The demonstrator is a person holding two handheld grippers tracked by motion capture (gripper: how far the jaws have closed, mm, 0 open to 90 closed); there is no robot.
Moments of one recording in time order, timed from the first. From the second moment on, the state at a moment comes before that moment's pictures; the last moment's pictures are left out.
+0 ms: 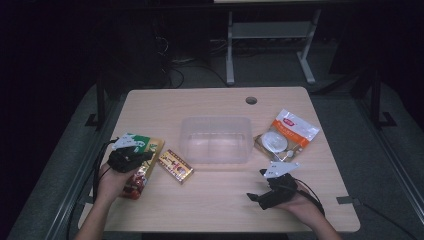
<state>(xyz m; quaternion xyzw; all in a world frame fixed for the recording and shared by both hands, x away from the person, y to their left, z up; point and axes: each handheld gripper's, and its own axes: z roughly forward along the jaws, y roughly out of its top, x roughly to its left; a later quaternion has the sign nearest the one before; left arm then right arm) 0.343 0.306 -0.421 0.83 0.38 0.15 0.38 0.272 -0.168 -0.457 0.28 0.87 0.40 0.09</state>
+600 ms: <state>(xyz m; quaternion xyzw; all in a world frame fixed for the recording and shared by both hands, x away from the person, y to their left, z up) 0.381 0.288 -0.449 0.84 0.39 0.15 0.35 0.270 -0.169 -0.455 0.29 0.86 0.41 0.10</state>
